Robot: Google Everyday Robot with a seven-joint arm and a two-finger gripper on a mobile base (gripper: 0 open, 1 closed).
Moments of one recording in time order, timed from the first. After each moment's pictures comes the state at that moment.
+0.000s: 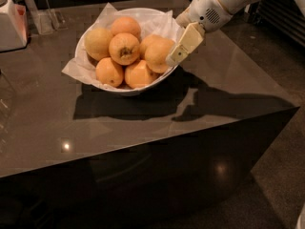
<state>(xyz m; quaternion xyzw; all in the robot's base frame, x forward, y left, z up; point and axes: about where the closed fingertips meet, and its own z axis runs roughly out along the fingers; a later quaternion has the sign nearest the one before) 0.613 -0.069 0.957 -0.58 0.73 0.20 0.30</state>
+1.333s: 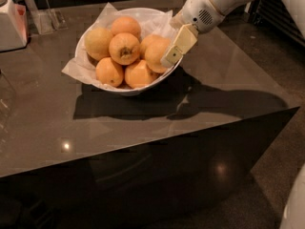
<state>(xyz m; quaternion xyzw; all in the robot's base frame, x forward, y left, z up) 0.617 -0.055 0.949 -0.59 0.72 0.21 0.29</state>
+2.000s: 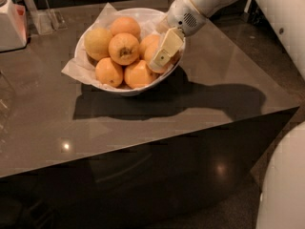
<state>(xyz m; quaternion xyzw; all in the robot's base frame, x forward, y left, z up) 0.622 -0.022 0.935 -0.62 0.70 0.23 0.26</state>
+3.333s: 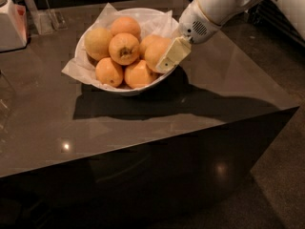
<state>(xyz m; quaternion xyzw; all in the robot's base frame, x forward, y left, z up) 0.611 -0.061 0.927 -0.56 0.76 0.16 0.27</state>
